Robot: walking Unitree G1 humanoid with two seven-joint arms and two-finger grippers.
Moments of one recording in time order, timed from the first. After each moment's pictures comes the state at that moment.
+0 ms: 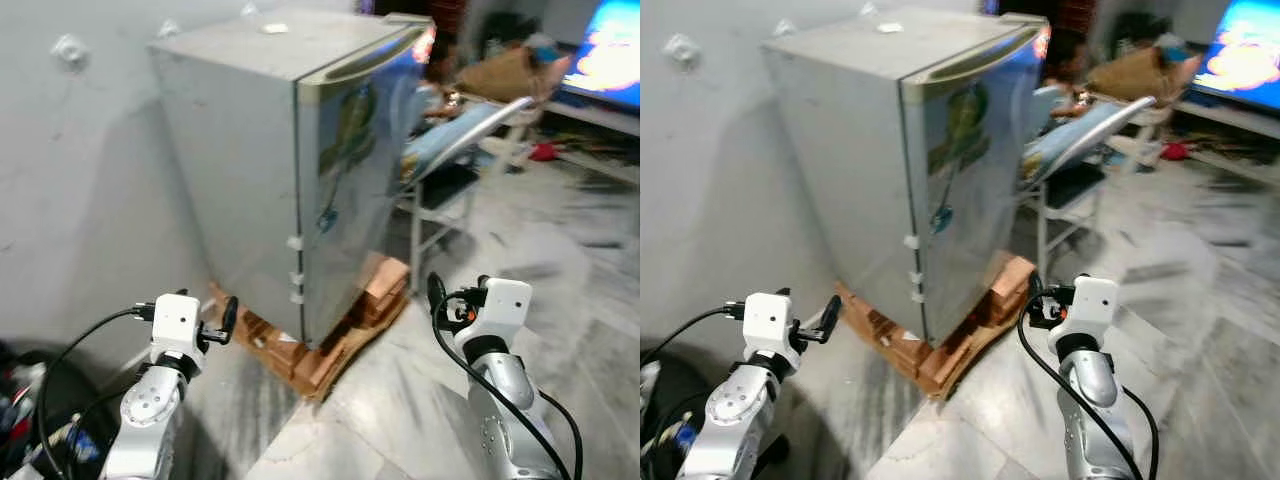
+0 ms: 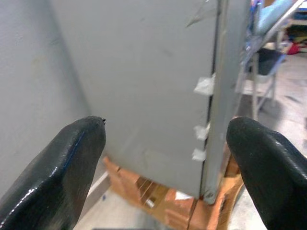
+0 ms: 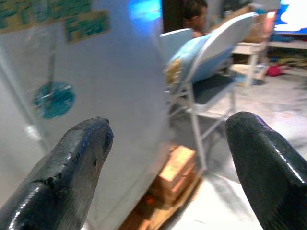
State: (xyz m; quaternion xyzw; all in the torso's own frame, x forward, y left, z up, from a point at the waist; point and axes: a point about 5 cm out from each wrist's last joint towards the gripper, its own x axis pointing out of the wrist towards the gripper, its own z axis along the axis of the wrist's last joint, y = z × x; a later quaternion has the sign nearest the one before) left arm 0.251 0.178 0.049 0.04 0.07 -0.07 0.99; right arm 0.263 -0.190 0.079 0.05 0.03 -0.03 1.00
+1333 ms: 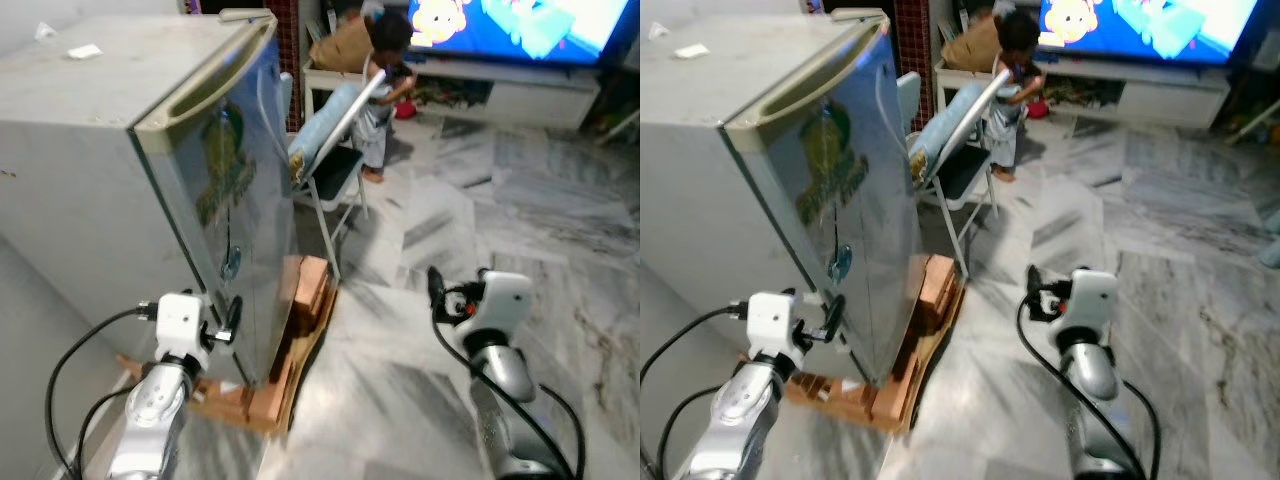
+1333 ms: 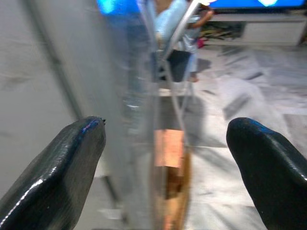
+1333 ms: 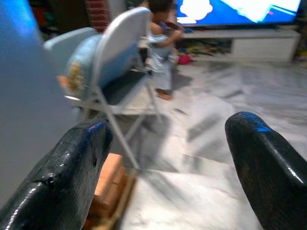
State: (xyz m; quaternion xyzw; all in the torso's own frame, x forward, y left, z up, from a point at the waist) left arm 0.255 0.166 0.051 0.02 0.06 -0.08 0.99; right arm 0.262 -0.197 0.080 0.03 0.03 -0.03 1.00
